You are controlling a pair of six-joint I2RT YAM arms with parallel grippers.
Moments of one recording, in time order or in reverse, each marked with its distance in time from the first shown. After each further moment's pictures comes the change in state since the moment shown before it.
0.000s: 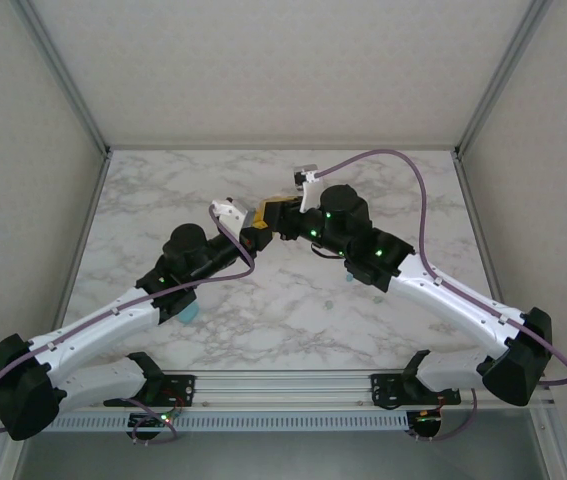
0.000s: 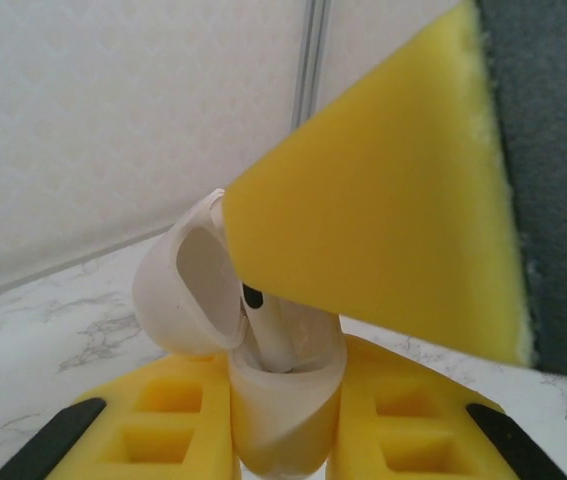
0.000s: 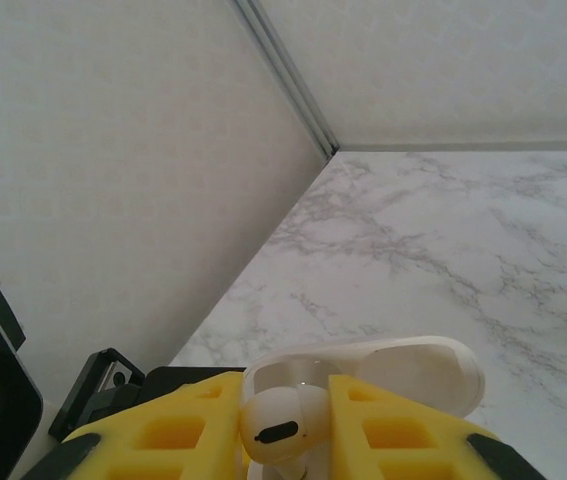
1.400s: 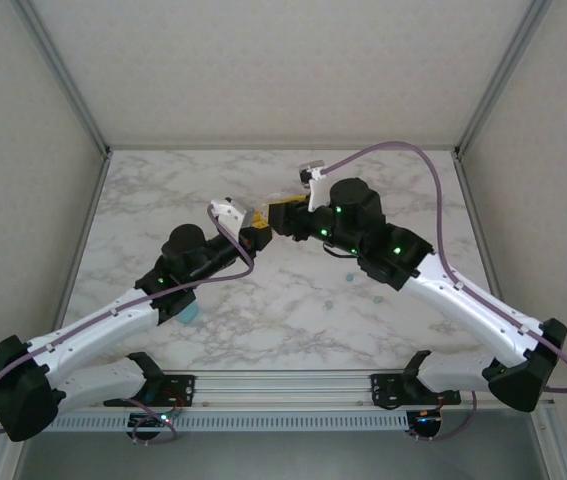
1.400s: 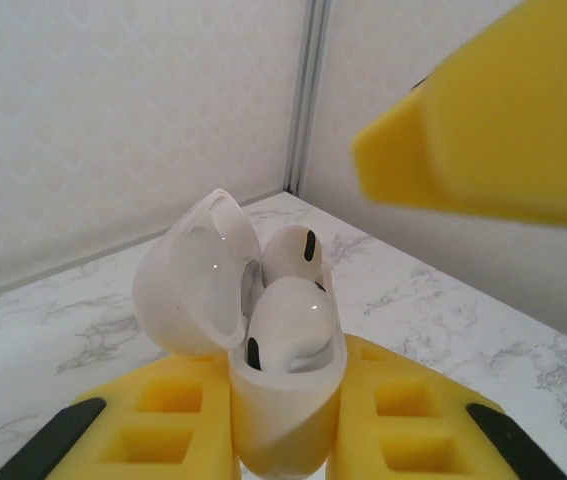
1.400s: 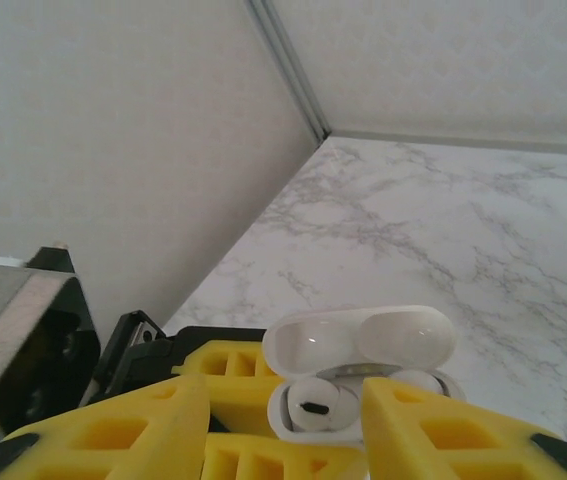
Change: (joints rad) left arm -0.003 -0.009 0.000 -0.002 0.001 -0.002; right arm 0.001 -0.052 0.120 -0.224 0.017 -0.069
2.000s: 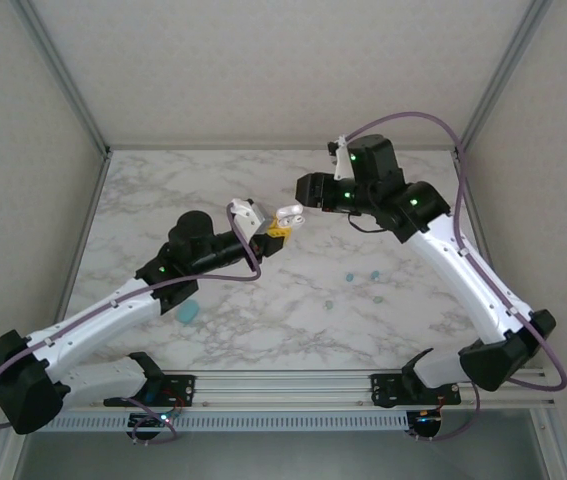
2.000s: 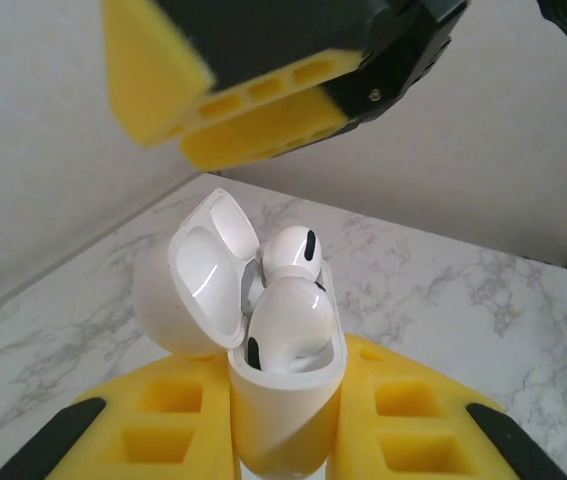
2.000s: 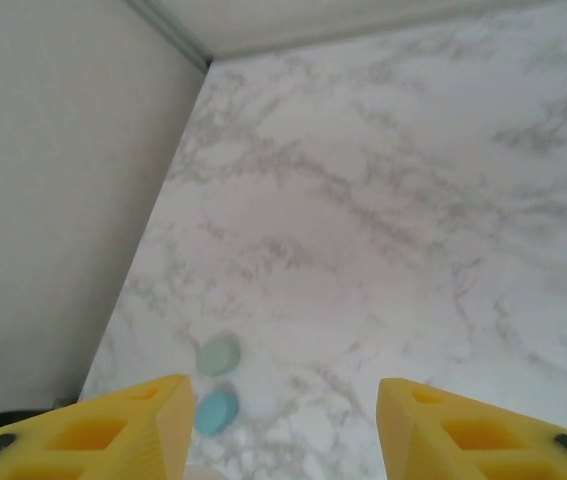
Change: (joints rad) left arm -0.005 0.052 0.127 -0.171 0.233 0.167; right arm -0.263 0.182 0.316 -0.471 -0.207 0.097
